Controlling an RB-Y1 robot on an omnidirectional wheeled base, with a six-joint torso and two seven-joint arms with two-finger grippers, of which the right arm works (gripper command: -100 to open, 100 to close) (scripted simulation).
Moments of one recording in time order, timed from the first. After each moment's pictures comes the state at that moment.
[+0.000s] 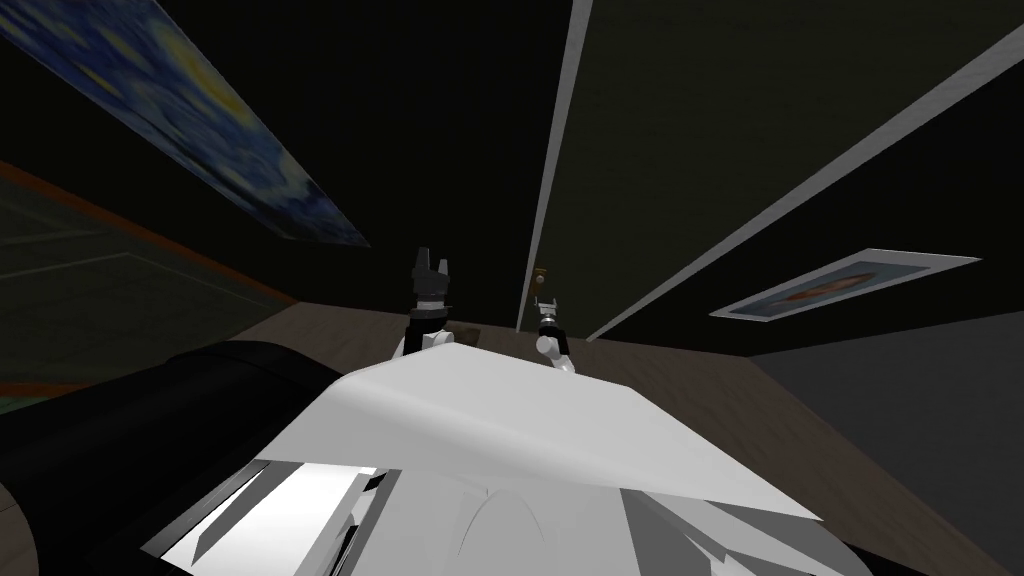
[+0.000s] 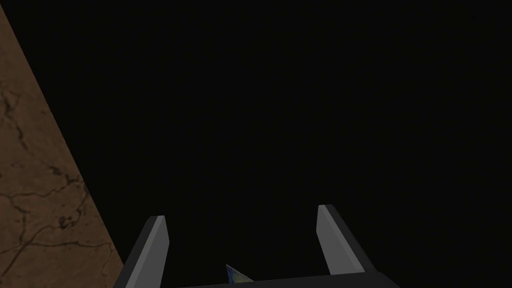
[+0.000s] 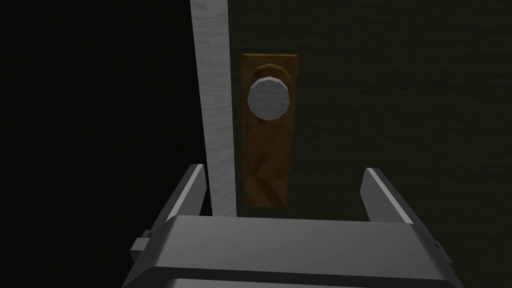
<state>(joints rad) -0.04 -0.06 0.41 -1.28 -0.91 -0.42 -0.76</state>
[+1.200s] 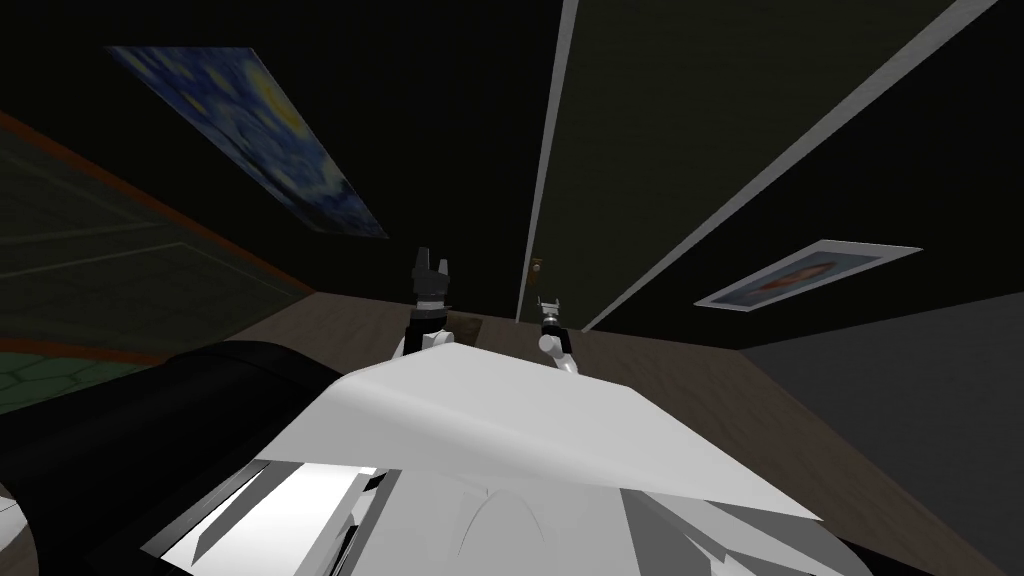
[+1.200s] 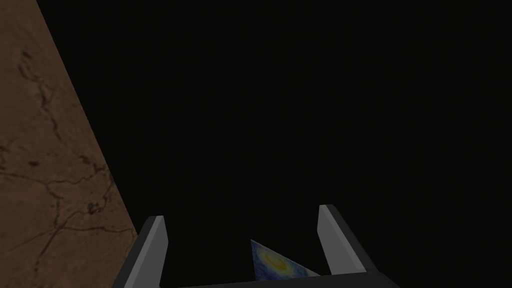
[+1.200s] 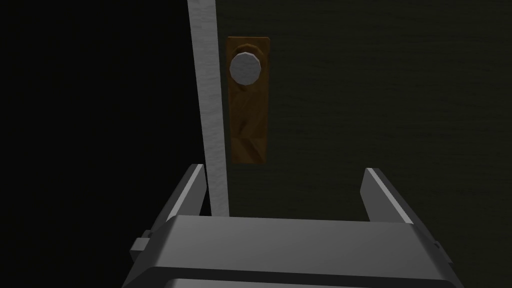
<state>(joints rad) -0.07 -0.08 0.39 -1.25 -0.93 -0.42 -0.77</state>
